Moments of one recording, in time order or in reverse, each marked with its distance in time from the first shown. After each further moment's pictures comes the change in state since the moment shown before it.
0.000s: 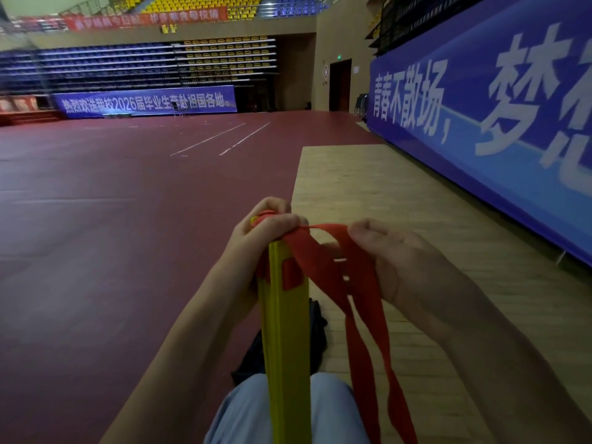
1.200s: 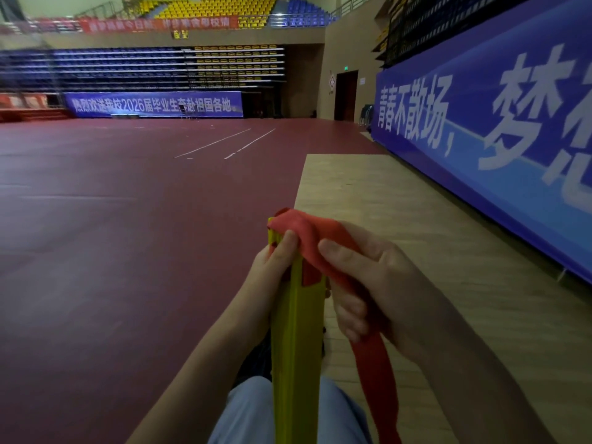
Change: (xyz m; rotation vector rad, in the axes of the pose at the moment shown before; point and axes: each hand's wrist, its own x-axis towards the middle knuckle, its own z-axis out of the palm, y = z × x) left_hand -0.033 -0.018 0.008 0.008 -0.052 -0.128; right_hand -0.008 -0.007 0.031 0.105 -0.130 -0.086
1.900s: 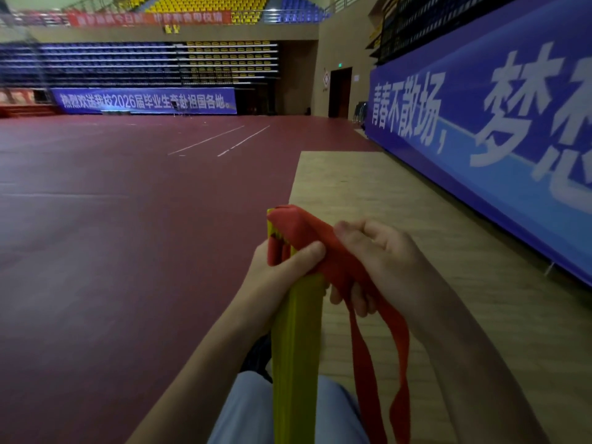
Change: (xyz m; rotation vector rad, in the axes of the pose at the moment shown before) left_hand 0.000 -0.001 0.010 0.154 -0.048 0.193; right_hand 0.000 -0.002 -0.013 -0.493 0.314 0.046
